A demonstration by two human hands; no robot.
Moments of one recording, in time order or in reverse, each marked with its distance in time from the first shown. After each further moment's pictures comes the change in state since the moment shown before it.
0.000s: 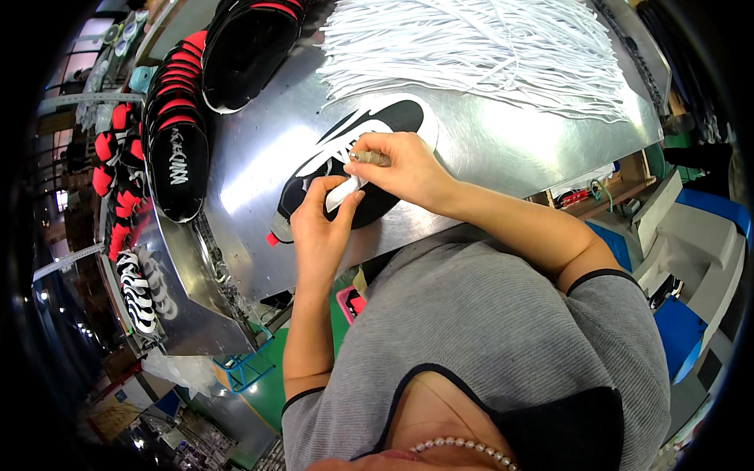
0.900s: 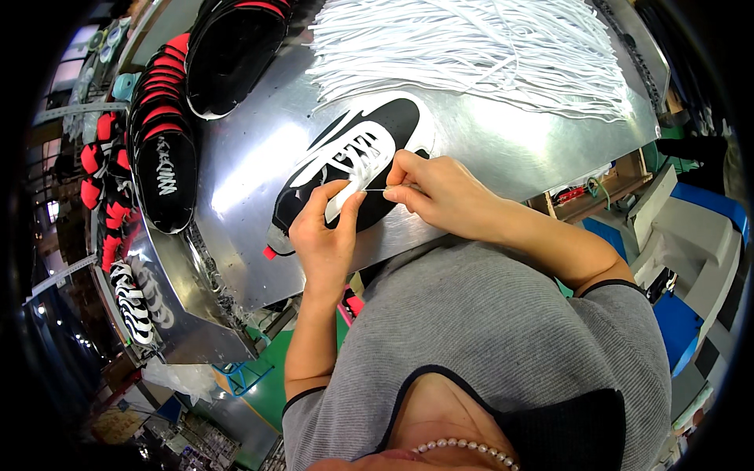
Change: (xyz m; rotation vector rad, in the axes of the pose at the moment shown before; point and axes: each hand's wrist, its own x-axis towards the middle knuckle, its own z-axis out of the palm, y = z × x) left_hand 0.005 0.000 0.014 0.002 0.133 0.157; right_hand -0.036 -0.016 -0.029 -0.228 -0.109 0.125
